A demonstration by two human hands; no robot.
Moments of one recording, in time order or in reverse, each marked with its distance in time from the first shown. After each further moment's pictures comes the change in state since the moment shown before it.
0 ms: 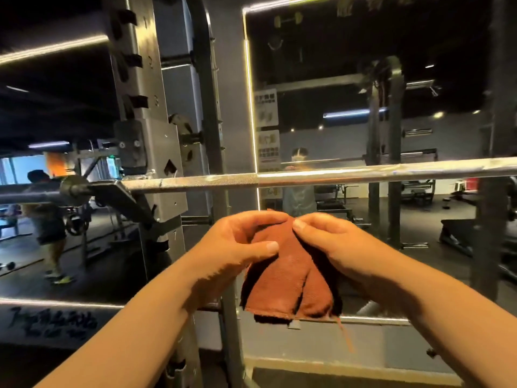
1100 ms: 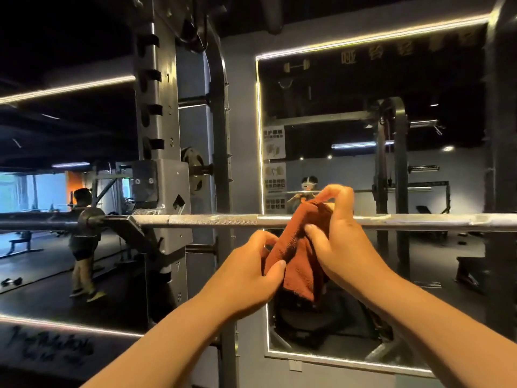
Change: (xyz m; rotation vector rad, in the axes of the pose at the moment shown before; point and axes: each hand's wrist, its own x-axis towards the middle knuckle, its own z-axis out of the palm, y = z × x) left_hand 0.031 0.012 0.018 0.807 0.225 0.172; right_hand 0.016 -0.048 -0.027 -0.474 0.289 -0.507
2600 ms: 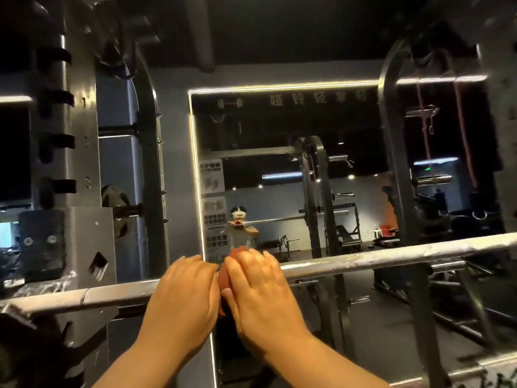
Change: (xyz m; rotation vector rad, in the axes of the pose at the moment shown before) left_hand 0.097 -0.086 -0.019 0.568 0.248 0.304; right_hand 0.052 0.043 0.098 -0.916 0.089 -0.151
